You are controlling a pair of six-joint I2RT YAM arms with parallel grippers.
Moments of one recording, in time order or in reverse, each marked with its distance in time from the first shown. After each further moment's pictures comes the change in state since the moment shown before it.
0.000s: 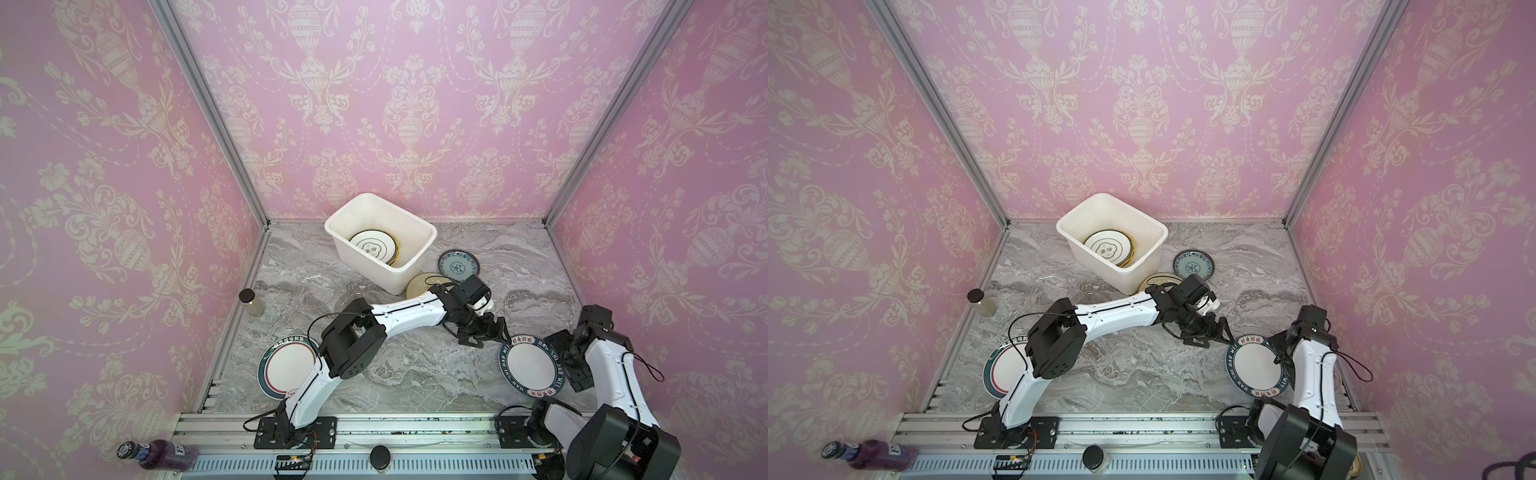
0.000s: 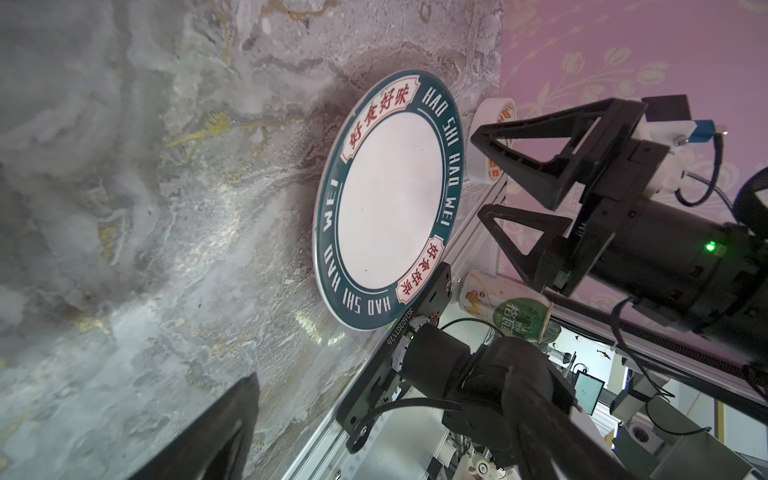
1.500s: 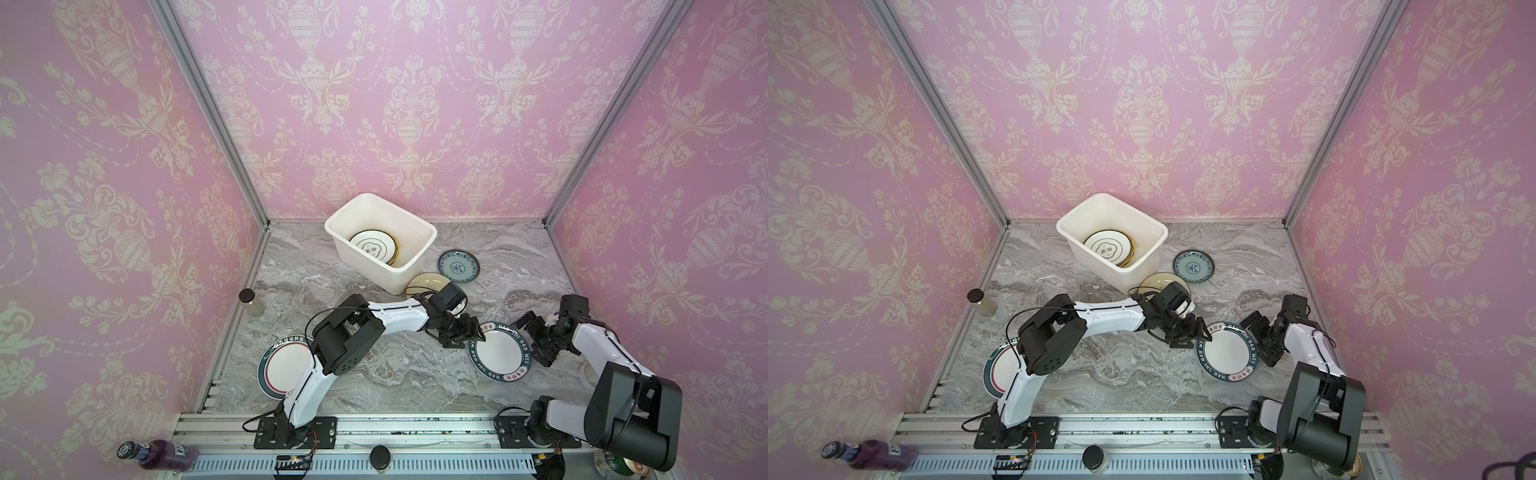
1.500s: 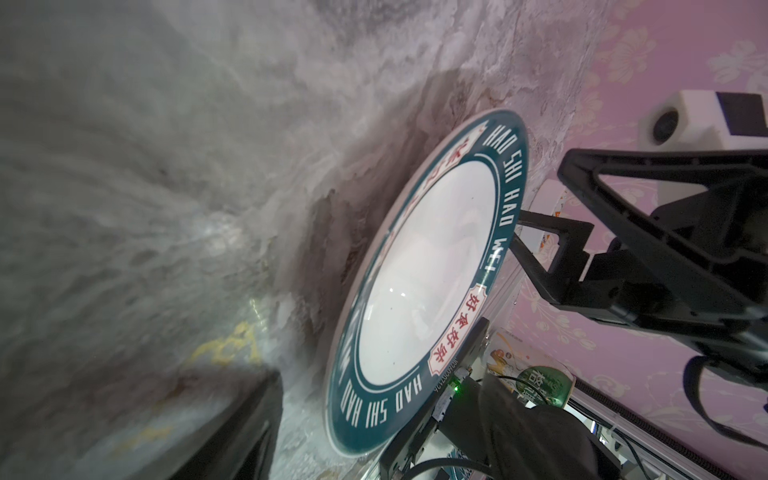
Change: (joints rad) left arm 0.068 -0.047 -0.314 0.290 -0.068 -0.180; right arm 0.177 0.230 -0.003 0.268 -0.474 -0.166
